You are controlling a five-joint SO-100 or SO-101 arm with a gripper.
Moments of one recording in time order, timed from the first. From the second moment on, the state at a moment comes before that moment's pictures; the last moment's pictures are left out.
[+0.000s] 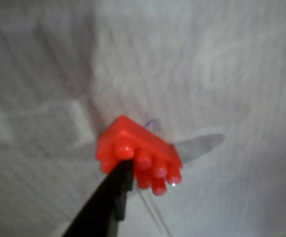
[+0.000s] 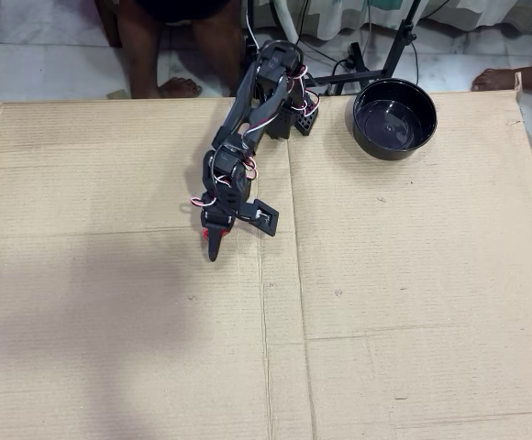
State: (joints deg) arm 32.5 77.4 97.5 63.2 -23.2
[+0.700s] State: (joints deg) arm 34.6 84.6 102.2 76.9 -23.1
